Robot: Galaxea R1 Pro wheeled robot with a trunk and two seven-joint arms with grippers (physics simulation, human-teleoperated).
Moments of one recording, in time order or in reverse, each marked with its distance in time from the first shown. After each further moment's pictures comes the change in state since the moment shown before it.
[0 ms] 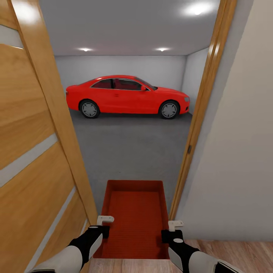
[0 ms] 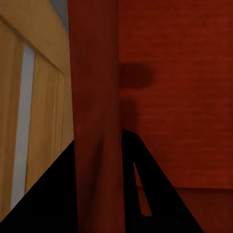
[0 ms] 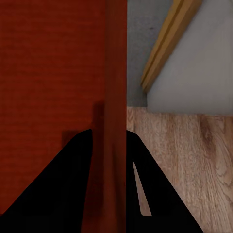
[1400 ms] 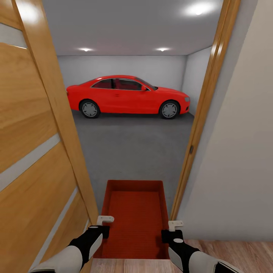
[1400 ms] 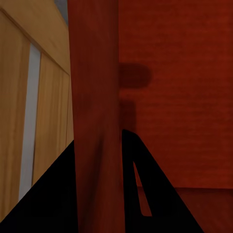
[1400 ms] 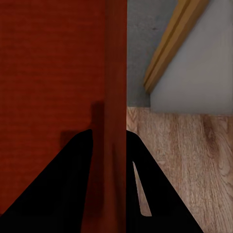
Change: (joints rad) left arm 0.000 0.000 0.000 0.000 0.000 0.000 0.000; right arm 0.000 -0.001 0.000 0.000 -0.001 0.000 0.002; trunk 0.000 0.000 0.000
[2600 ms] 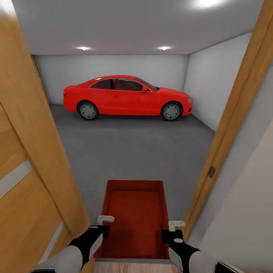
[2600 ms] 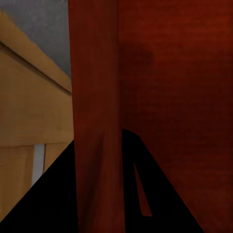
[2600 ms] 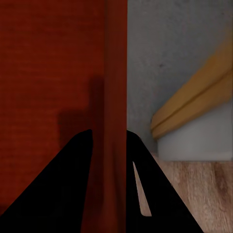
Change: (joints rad) left arm 0.000 -0.002 -0.001 -0.002 0.000 0.000 0.004; right arm 0.000 -0.001 -0.002 -0.001 0.002 -0.001 -0.001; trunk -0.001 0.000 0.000
